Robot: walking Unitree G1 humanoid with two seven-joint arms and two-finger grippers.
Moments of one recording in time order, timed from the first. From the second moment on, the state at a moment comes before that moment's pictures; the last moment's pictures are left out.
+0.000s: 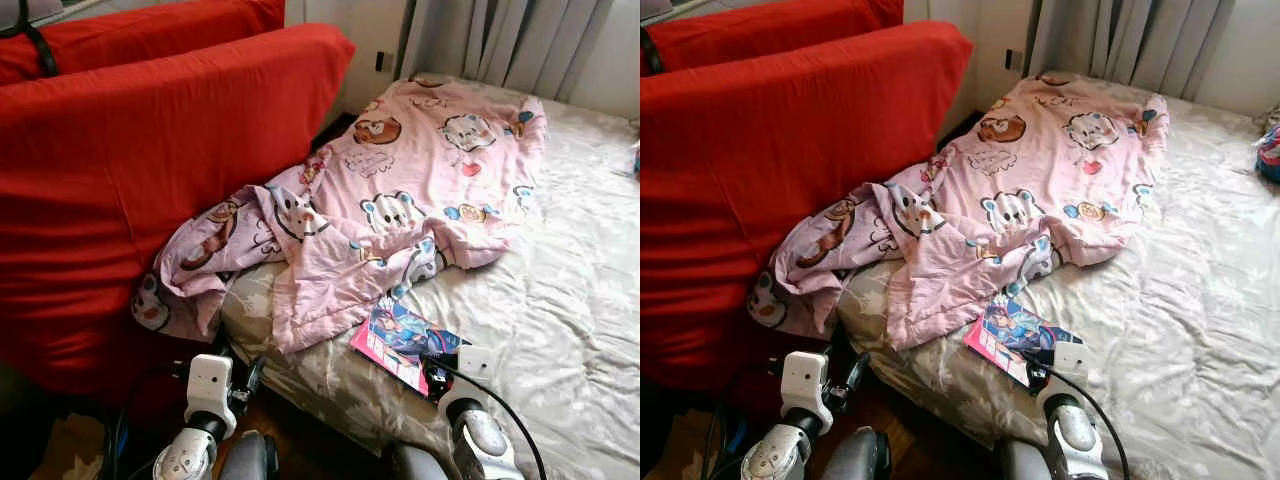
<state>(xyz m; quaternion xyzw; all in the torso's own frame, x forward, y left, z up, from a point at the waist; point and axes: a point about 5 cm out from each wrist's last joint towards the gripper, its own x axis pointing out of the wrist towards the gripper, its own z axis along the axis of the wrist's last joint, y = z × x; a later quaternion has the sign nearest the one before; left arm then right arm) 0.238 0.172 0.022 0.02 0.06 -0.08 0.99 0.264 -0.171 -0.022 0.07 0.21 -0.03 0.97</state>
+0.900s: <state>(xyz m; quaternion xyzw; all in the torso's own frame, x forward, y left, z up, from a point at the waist) 0.216 0.179 0.037 0.04 0.07 -0.10 0.99 0.275 -0.193 -0.016 0.23 0.21 -0.15 0.94</state>
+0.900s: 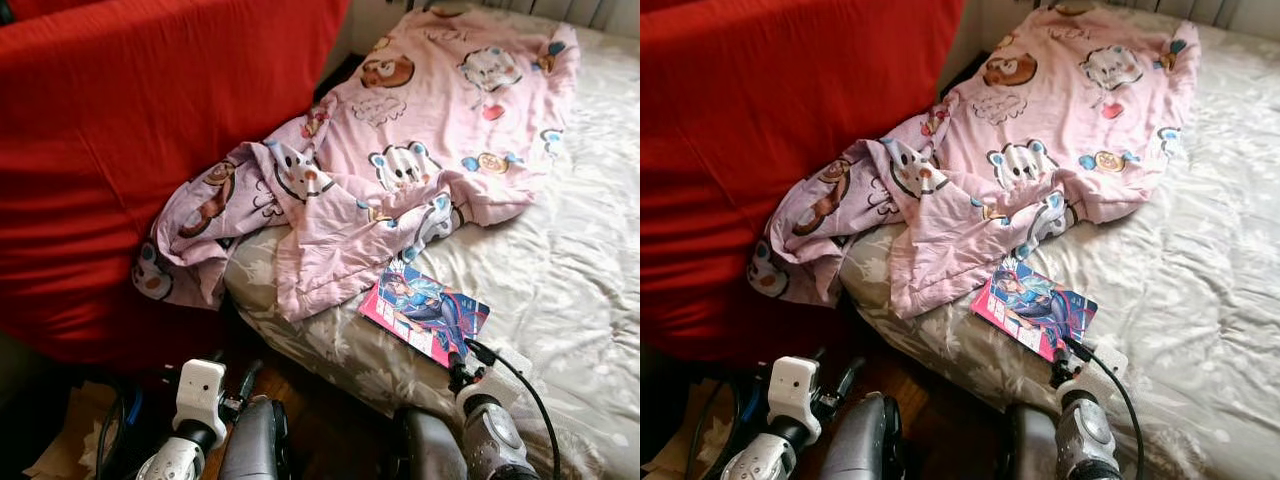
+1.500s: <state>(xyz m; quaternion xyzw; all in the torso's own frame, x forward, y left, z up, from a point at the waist) 0.188 0.195 0.042 0.06 0.10 -0.10 0.99 0.280 -0.196 -0.009 0.25 0.17 -0.15 0.94</state>
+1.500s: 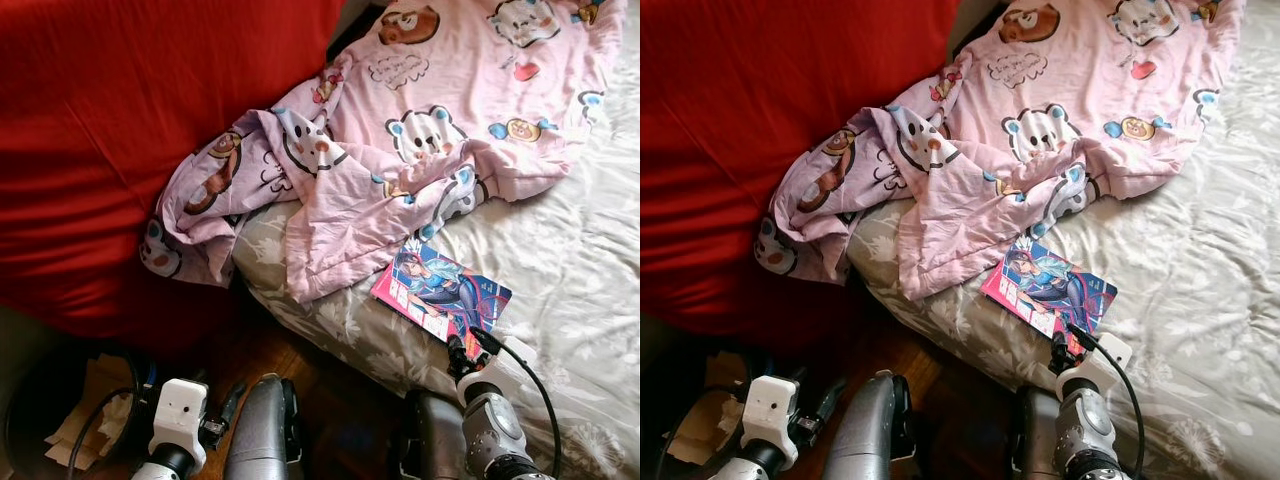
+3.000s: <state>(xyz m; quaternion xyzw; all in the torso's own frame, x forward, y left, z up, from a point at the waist) 0.187 0.196 0.042 0.07 0.11 -0.10 0.99 0.275 -0.207 -0.007 0.29 0.13 -0.14 0.94</state>
